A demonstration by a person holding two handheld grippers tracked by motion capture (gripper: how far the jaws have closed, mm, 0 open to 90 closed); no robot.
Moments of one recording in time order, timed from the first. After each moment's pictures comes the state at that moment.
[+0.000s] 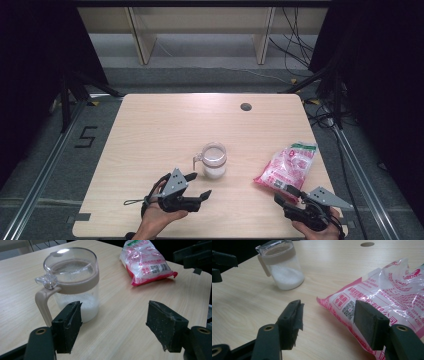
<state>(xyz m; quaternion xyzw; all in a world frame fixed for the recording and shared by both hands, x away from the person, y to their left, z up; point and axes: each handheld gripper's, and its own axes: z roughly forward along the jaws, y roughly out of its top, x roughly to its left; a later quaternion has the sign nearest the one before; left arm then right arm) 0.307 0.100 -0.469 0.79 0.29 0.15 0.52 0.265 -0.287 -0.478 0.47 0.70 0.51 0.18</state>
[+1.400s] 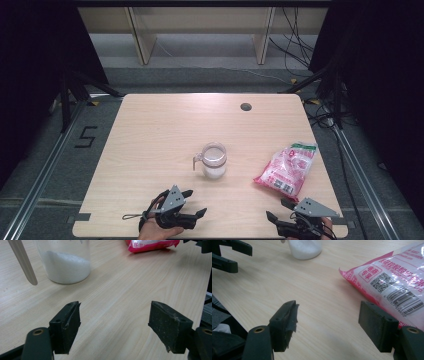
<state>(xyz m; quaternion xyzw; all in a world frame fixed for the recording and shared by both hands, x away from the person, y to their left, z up) 0.286 0.109 -0.513 0.80 0.31 0.12 0.49 0.245 -0.273 -0.489 0.42 0.77 0.44 0.17</state>
